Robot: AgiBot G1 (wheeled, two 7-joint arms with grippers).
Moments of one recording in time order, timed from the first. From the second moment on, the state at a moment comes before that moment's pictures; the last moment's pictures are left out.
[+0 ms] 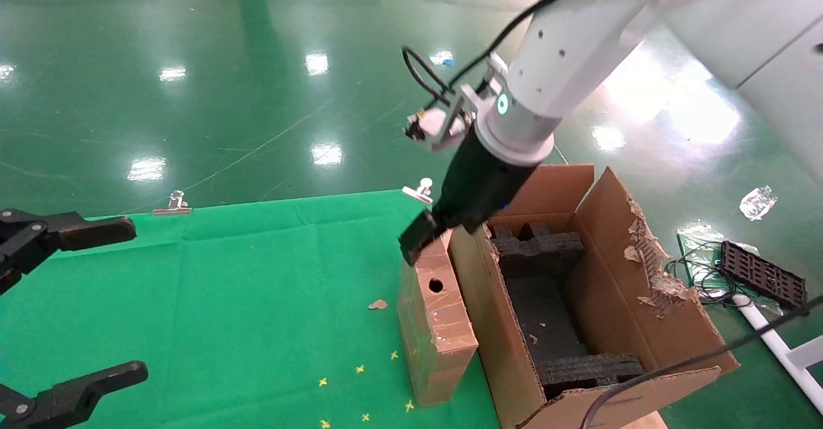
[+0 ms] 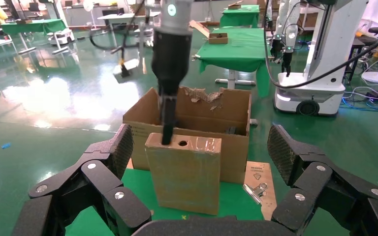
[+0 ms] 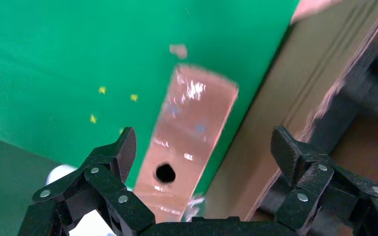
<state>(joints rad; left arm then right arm) -1.08 0.61 0.29 -1.28 0.73 1.49 -0.18 2.07 -1.11 -1.40 0.94 -1.59 -1.58 1.62</state>
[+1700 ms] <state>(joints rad) -1.08 0.61 0.29 -1.28 0.72 1.49 -0.18 2.08 -1.17 -1.65 0.79 -1.36 -1.53 1.60</state>
